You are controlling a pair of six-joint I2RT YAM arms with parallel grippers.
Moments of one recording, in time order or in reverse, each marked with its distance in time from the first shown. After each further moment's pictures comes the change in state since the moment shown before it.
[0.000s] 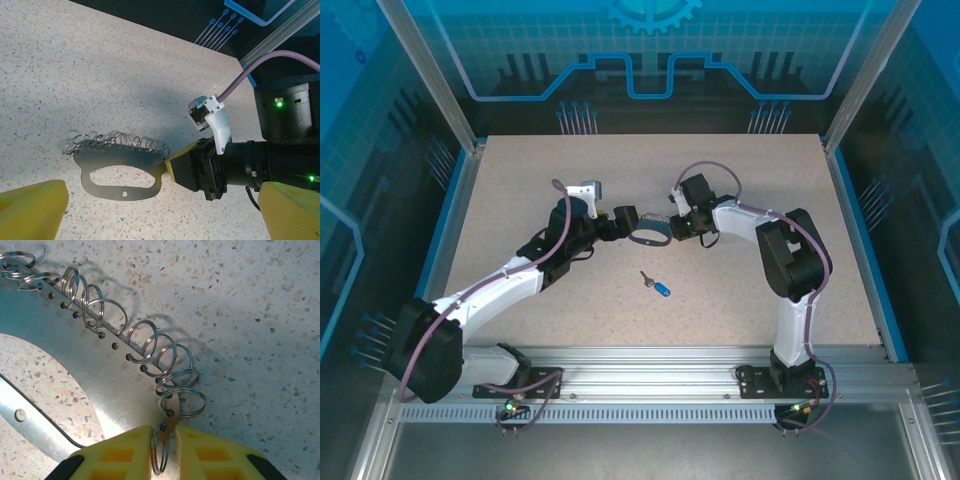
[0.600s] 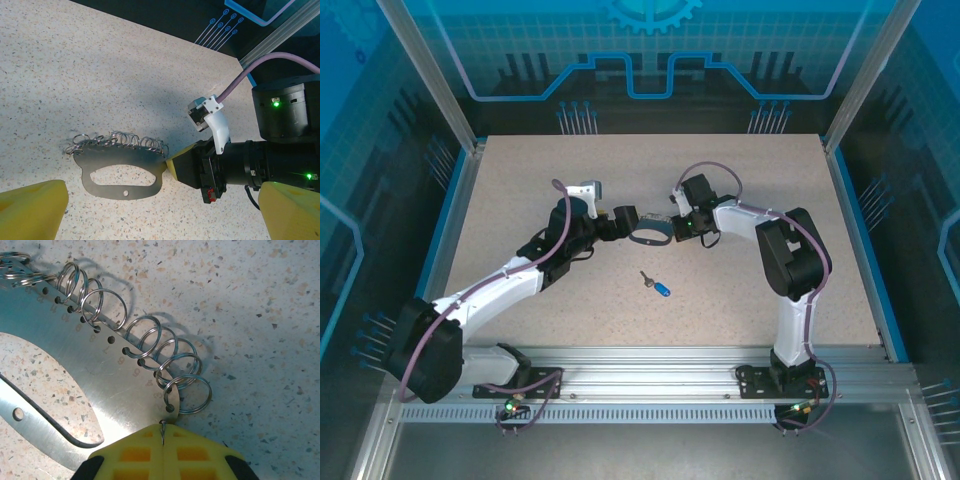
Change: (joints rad) left arm 0.000 0.000 0.000 0.000 0.000 0.000; right arm -0.008 0.006 0.000 -0.004 -0.023 0.000
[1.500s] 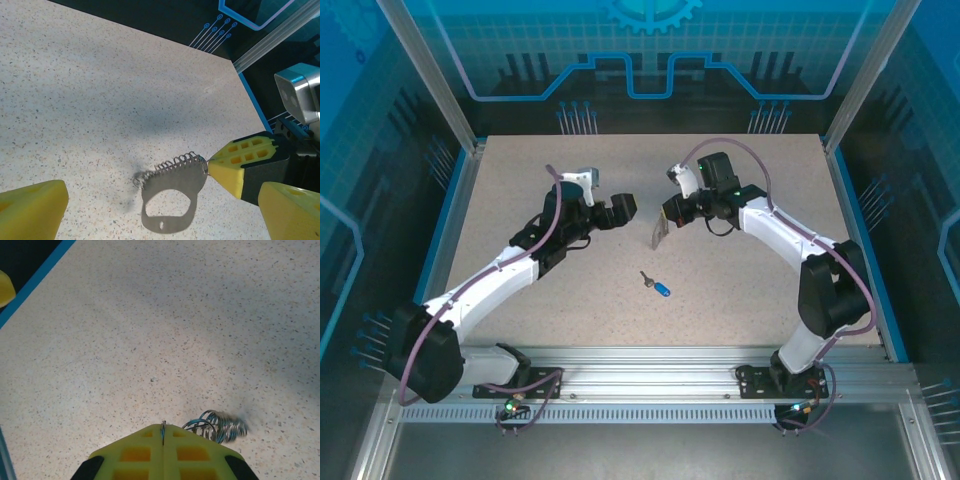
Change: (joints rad) left arm 0.040 0.001 0.132 -0.152 0.062 0.000; right arm 0.000 -0.324 -0.006 -0.026 -0.367 -0.061
